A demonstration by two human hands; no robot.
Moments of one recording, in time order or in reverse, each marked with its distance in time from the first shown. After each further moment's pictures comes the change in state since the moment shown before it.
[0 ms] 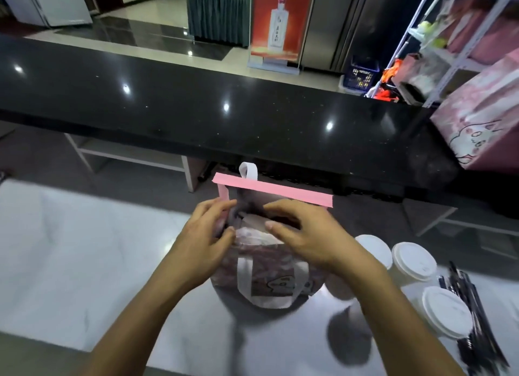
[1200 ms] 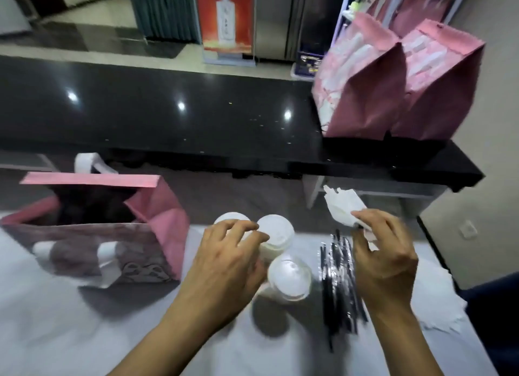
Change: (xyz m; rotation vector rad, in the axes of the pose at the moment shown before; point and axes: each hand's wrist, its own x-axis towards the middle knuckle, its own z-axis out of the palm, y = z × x) left_hand -0.034 0.220 0.268 0.486 -0.048 0.447; right_hand -0.231 0.278 -0.156 -0.237 1.037 0.102
